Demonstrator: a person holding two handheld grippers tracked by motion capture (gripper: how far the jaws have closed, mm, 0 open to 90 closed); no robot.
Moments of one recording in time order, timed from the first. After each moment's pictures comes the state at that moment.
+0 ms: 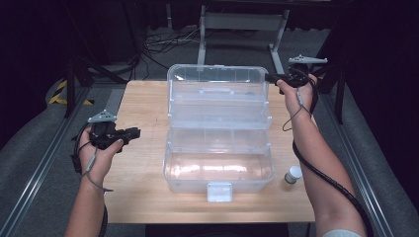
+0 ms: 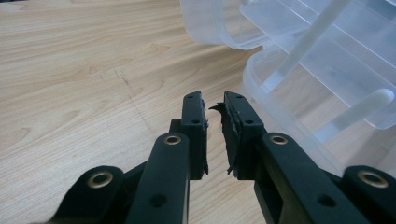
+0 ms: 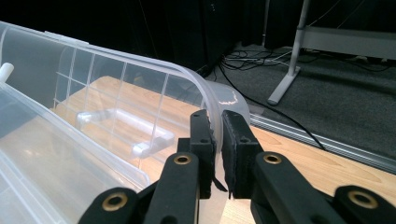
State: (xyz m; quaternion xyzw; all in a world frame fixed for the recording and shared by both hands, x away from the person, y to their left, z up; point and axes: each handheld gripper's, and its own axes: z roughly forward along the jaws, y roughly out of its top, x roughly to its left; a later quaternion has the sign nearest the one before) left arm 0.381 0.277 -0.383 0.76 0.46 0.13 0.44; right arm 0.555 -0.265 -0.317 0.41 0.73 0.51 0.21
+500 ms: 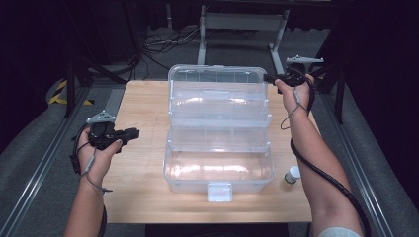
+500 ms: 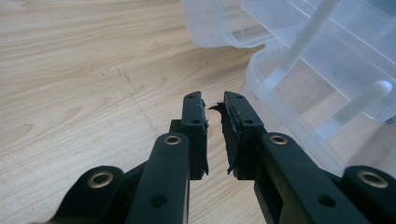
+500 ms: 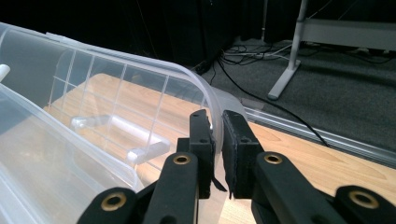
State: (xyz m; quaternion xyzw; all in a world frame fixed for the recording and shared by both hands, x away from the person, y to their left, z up) left arm 0.381 0.279 -0.386 0.76 0.47 0.13 0.44; right arm 0.568 -0.264 -0.325 0.42 0.73 0.50 0.20
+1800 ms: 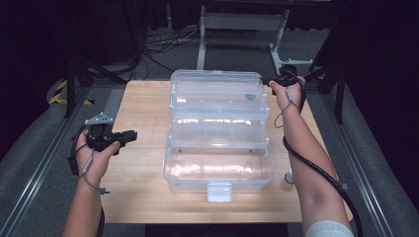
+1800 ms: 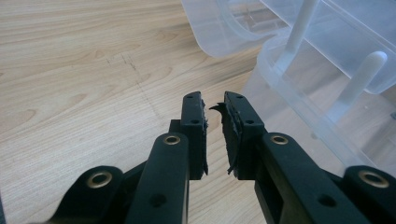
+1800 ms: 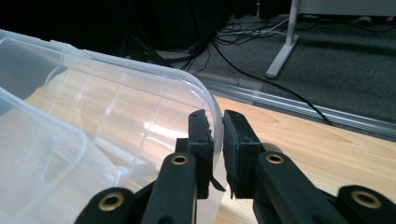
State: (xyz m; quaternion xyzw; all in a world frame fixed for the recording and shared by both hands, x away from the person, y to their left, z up) left arm 0.381 0.288 -0.394 0.75 0.48 0.12 0.44; right arm 0.602 -0.261 -0.358 0.45 0.73 0.47 0.18
